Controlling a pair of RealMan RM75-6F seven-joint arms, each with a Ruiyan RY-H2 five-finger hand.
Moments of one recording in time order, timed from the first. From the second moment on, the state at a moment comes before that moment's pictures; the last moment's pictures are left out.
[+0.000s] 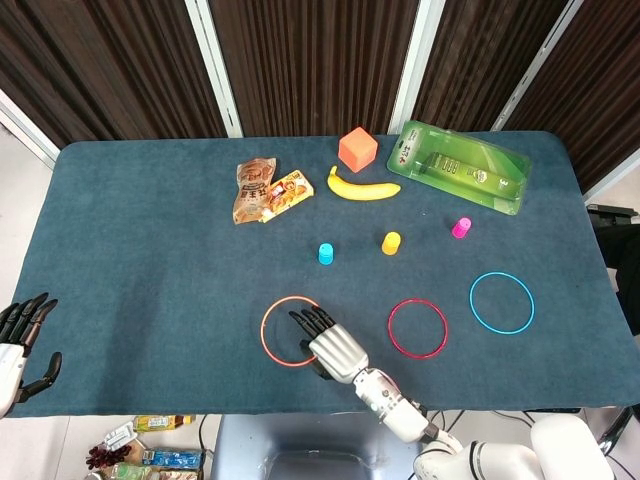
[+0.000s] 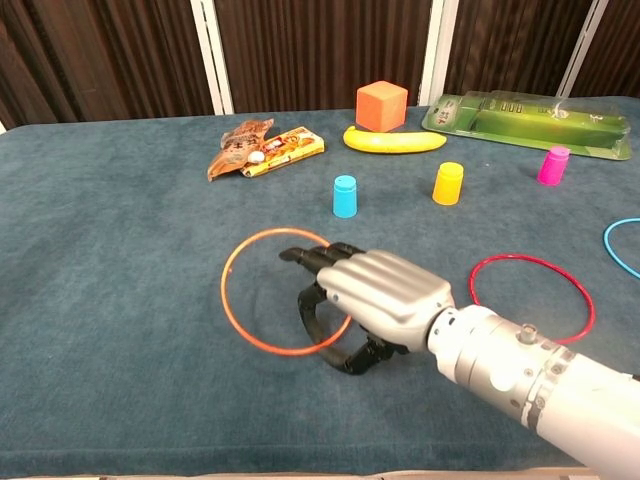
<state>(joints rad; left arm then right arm) -0.08 -1.03 0.00 -1.58 1.60 1.53 -0.19 0.63 -1.92 0.08 -1.28 -1.47 1.00 -0.34</state>
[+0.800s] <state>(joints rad) -0.09 -1.04 0.00 -1.59 1.59 1.50 -0.16 0.77 -1.91 0.35 -1.09 -1.20 0.92 -0.37</state>
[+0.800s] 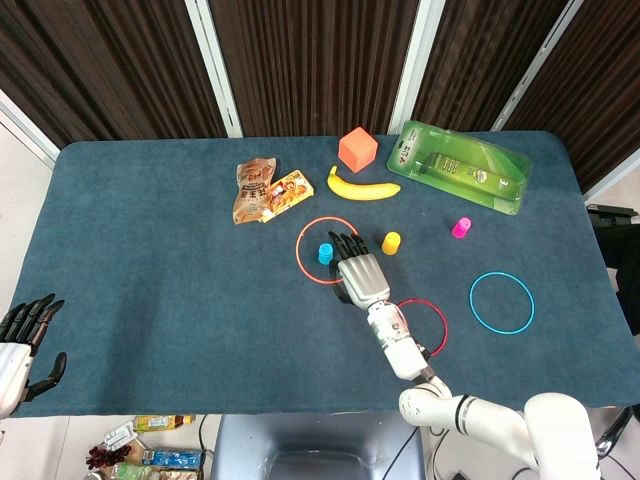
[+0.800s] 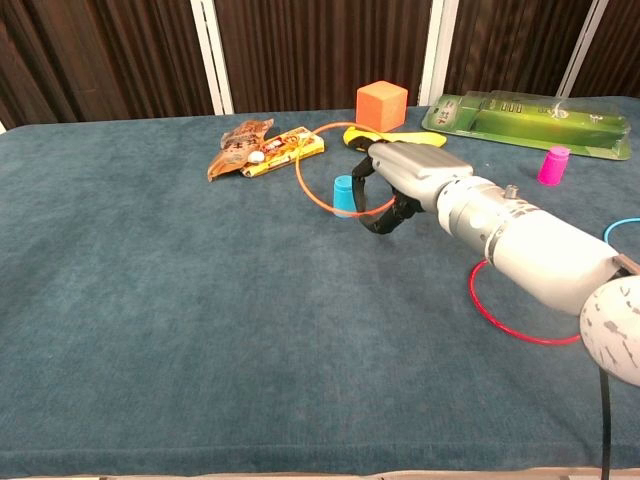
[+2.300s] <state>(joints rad) -0.12 -1.07 0.00 -1.61 1.57 1.44 -0.08 0.29 -1.52 -0.15 -1.14 -1.60 1.34 0.09</state>
